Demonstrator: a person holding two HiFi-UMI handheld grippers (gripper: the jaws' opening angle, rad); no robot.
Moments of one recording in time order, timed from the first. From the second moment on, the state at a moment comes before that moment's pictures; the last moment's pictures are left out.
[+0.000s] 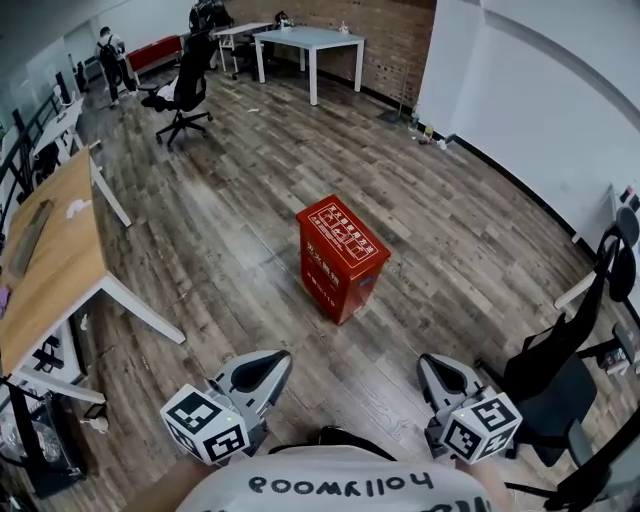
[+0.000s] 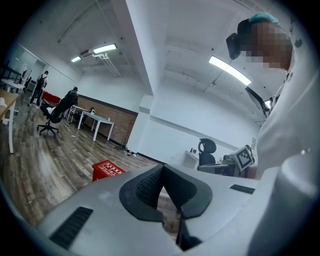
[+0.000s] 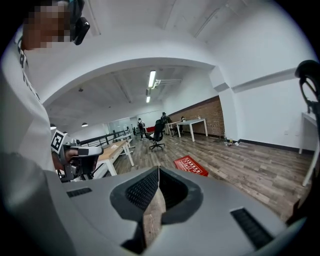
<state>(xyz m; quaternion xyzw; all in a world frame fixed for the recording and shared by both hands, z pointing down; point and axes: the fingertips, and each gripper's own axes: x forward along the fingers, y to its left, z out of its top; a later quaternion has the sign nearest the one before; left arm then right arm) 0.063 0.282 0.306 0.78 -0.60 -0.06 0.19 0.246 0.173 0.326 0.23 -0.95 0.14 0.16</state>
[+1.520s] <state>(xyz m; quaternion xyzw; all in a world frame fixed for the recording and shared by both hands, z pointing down) -0.043 0.179 0.316 0.80 -0.56 -0.02 0.20 0.150 0.096 0.346 0.28 -0.93 0.18 0.15</state>
